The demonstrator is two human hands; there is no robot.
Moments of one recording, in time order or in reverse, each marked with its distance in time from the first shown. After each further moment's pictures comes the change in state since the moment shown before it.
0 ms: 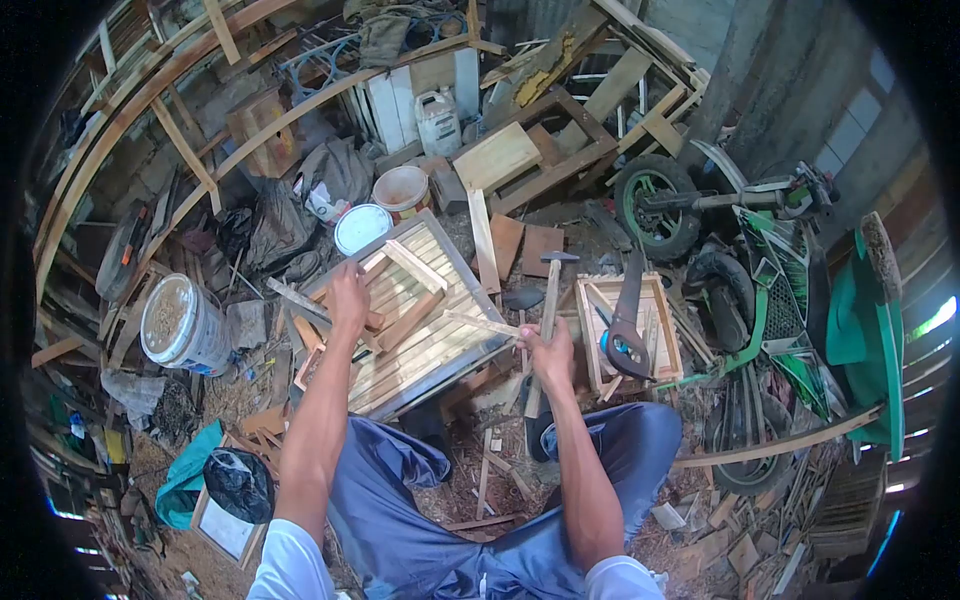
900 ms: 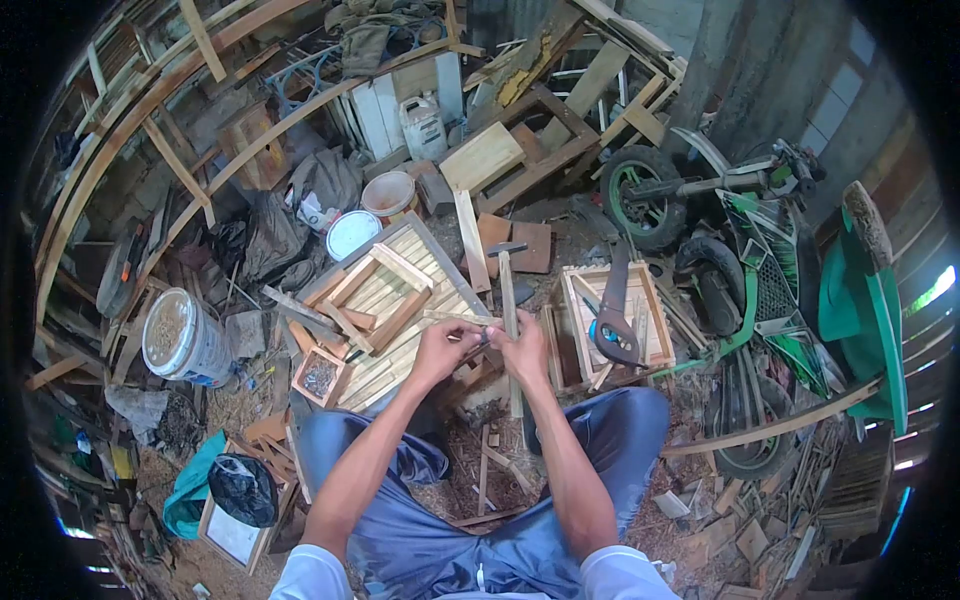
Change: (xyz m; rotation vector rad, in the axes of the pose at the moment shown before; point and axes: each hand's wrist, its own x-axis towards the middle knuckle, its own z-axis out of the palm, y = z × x) left_hand -0.105 0.143 0.012 -0.869 -0.595 -0.097; right_hand -0.024 -0.033 0.018 -0.096 -0.058 -0.046
